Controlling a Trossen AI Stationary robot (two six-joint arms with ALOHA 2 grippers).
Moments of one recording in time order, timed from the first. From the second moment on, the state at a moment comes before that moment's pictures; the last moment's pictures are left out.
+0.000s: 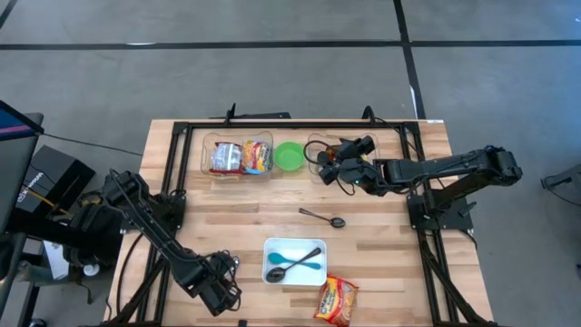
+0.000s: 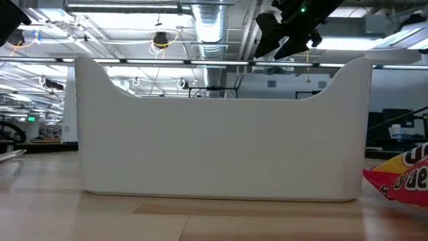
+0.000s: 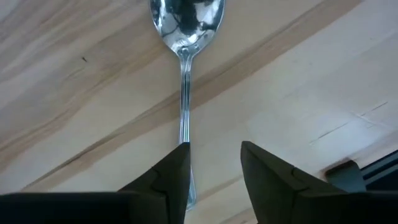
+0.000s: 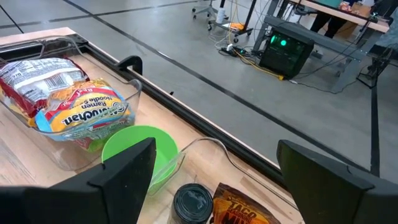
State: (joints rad) left arm -0.85 1.74 1.09 -0.75 -0.03 -1.86; right arm 0.03 1.33 0.96 -0.25 0.94 0.33
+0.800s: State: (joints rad) left arm -0.92 1.77 1.04 -0.65 0.04 -2.03; right arm 0.03 1.33 0.96 -0.25 0.94 0.33
